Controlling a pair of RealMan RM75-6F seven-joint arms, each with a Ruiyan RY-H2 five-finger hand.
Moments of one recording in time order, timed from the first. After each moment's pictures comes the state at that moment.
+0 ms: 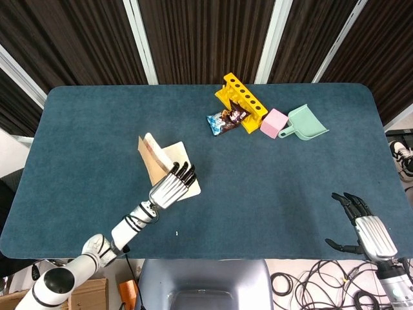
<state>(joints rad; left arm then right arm) -0.87 -2.04 -0.02 -0.50 1.67 1.27 0.37 0.12 -1.10 -0.05 -1.53 -1.65 1.45 0.36</state>
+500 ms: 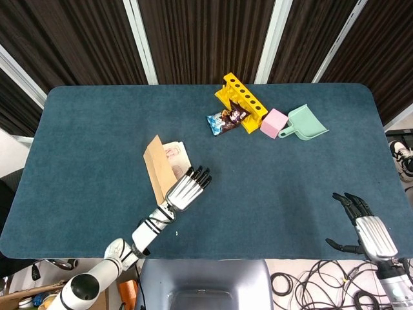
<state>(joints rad) -0.94 -2.22 -0.07 -0.35 1.61 1.19 0.18 0.12 -1.10 -0.05 -1.53 -1.65 1.45 0.35</state>
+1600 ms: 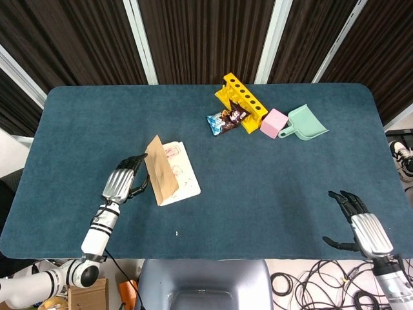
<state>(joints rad) -0.68 -1.62 -0.19 -1.33 1.09 1.05 0.11 0.14 -1.11 -0.04 -1.53 -1.65 1.43 0.33</state>
